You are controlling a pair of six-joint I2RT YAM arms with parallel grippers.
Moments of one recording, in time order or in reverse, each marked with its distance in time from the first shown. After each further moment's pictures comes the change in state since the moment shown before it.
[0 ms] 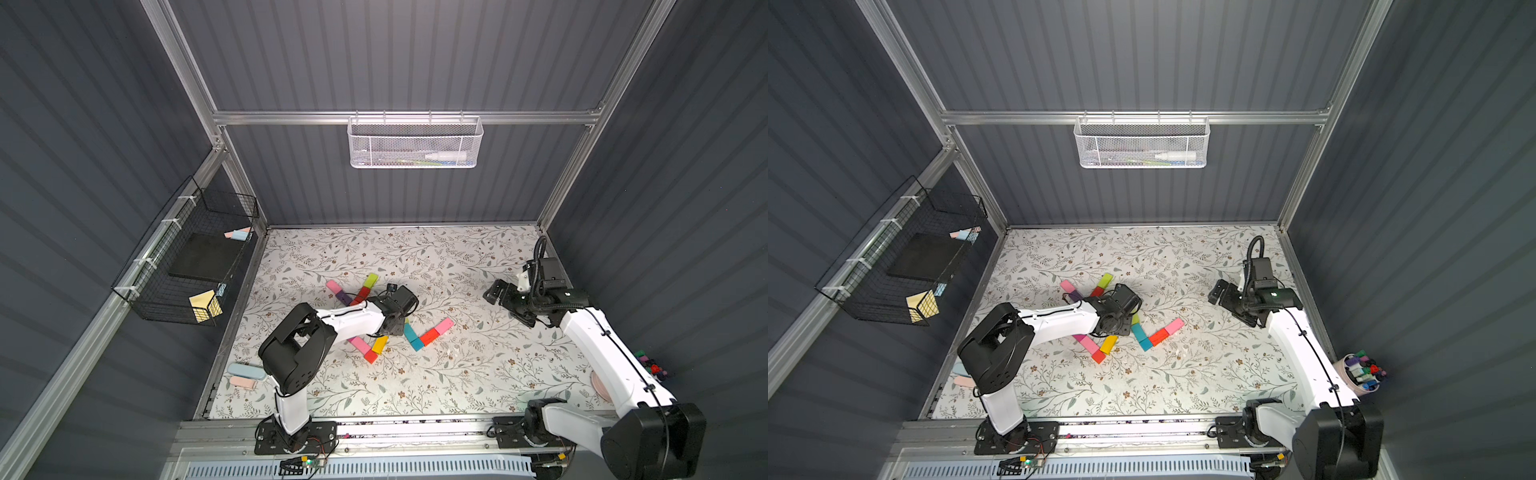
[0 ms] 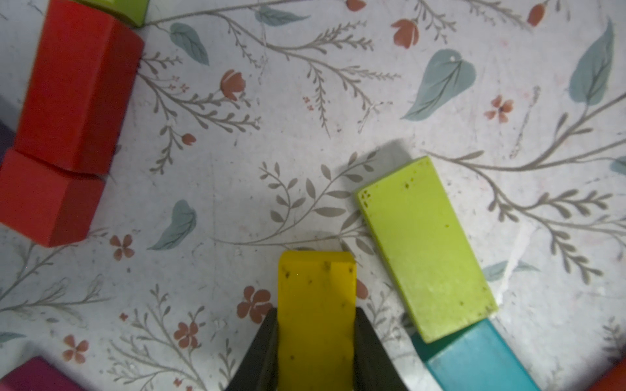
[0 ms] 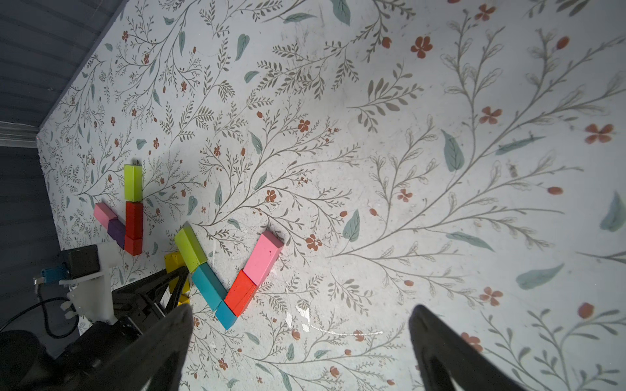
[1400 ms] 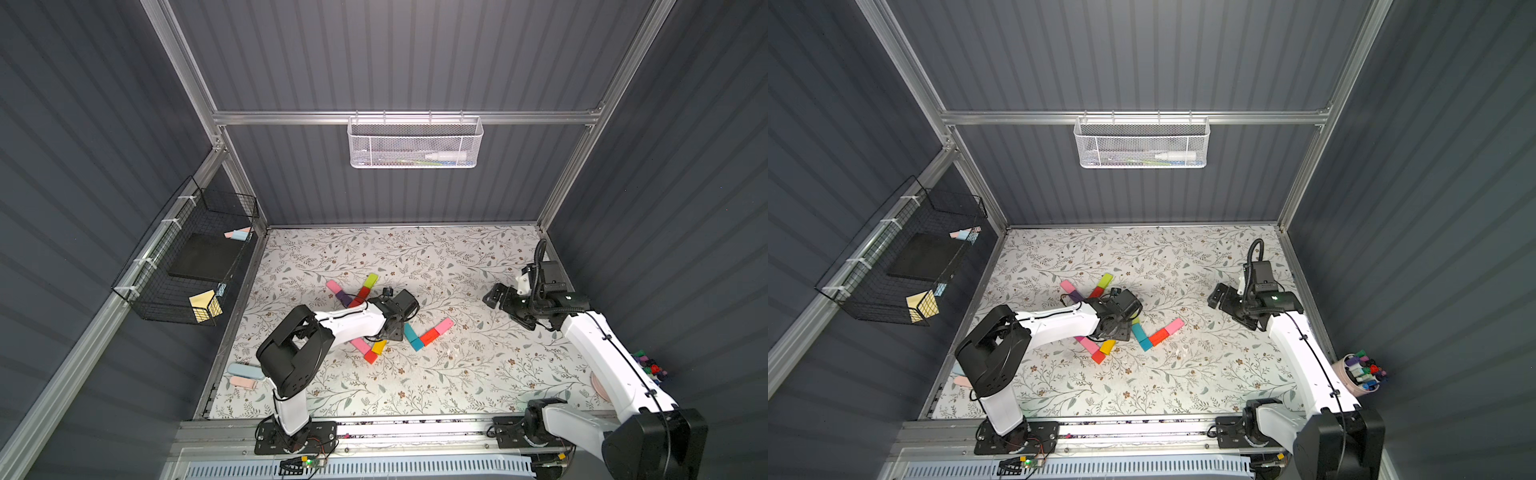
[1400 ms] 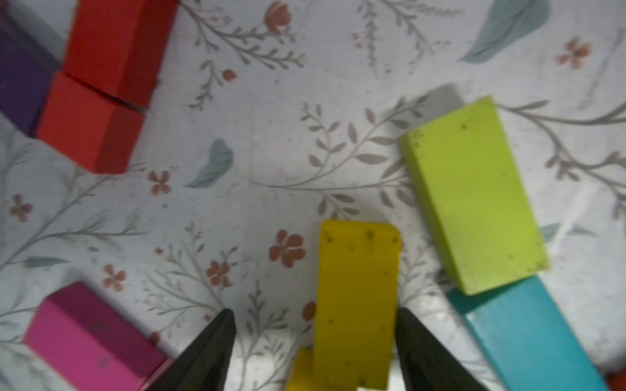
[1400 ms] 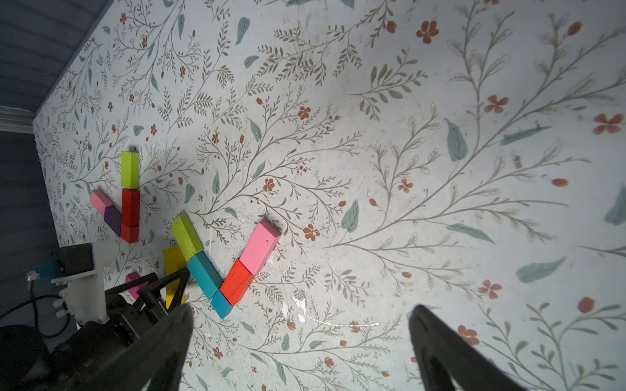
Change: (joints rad) left arm 0.010 -0.029 0.024 -0.153 -0.057 -0.091; right arm 0.003 0.006 -0.019 -0.011 -0.033 -0.032
